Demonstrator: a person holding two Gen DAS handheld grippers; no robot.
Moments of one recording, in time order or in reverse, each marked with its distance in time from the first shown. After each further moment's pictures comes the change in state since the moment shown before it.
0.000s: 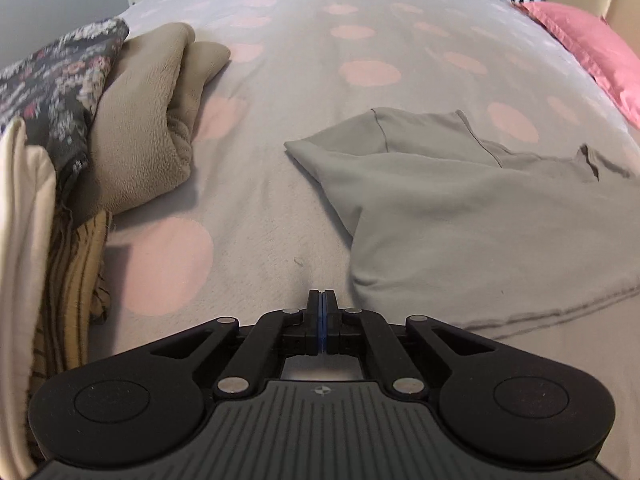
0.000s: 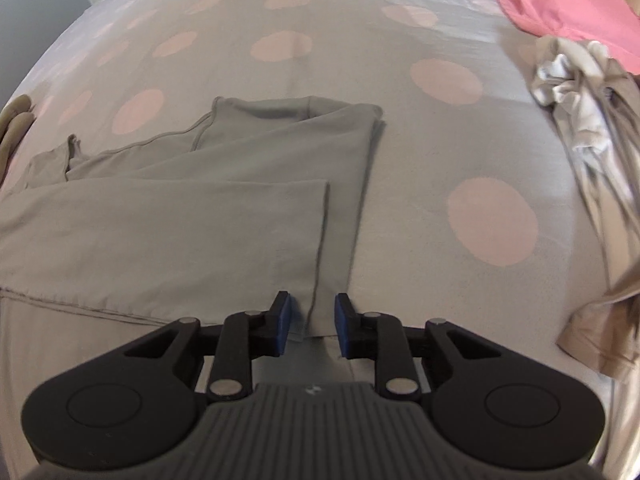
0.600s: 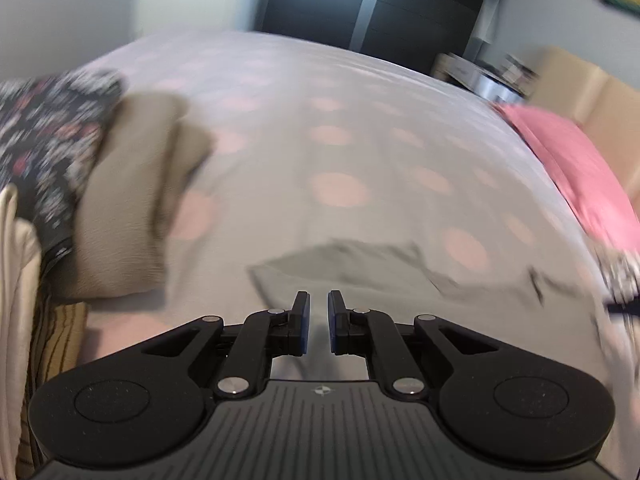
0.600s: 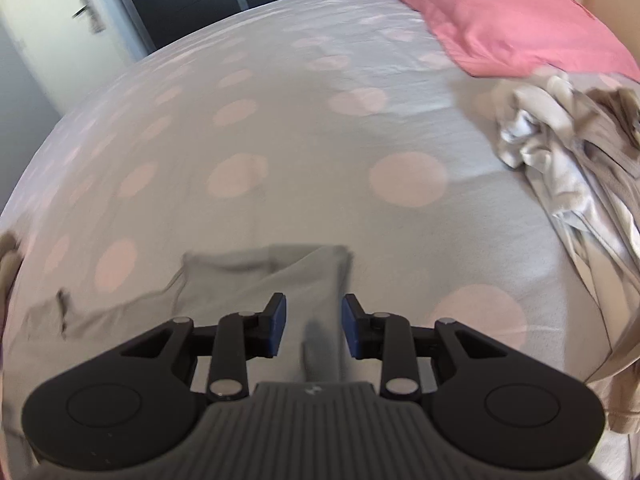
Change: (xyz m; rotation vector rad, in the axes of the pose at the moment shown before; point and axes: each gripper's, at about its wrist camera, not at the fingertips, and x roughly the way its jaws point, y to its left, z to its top) left arm -0.023 -0.010 0.032 -0.051 -0.228 -0.179; right arm -0.004 -0.015 0.051 0.171 -0.209 0.049
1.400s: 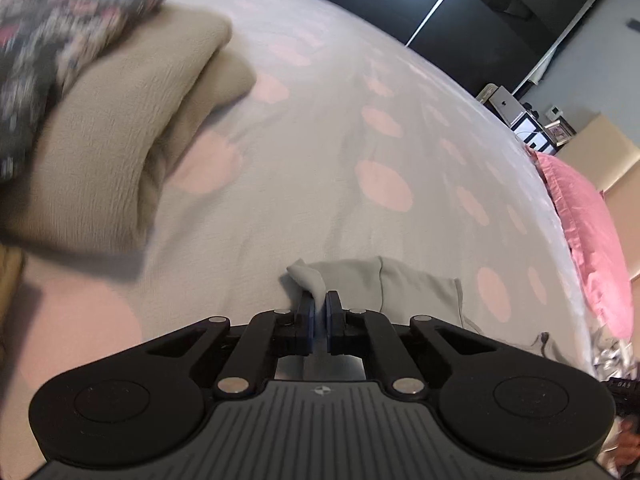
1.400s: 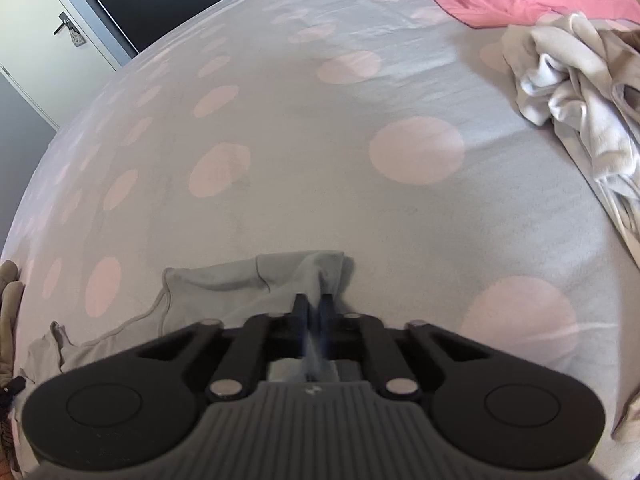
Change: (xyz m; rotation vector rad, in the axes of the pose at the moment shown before) left arm 0.065 0.059 0.017 -0.335 -0.013 -0.019; right arm 0.055 -0.022 0.017 0.164 0.020 0.004
